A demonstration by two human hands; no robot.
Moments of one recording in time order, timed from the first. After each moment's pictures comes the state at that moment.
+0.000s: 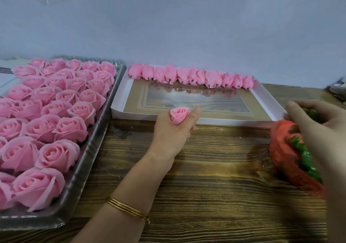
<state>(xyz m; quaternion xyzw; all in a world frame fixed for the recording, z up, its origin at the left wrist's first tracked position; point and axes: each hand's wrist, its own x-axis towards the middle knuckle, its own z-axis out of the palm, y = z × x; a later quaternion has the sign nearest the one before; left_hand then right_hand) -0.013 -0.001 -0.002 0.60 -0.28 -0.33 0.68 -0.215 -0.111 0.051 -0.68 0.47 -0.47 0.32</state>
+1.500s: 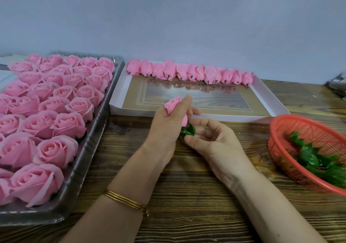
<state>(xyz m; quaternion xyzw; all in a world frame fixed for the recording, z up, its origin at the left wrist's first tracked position) -0.010 -0.007 -0.001 0.52 -0.22 -0.38 0.74 -0.120 -0.053 -0.011 -0.55 0.30 -0.29 0.73</state>
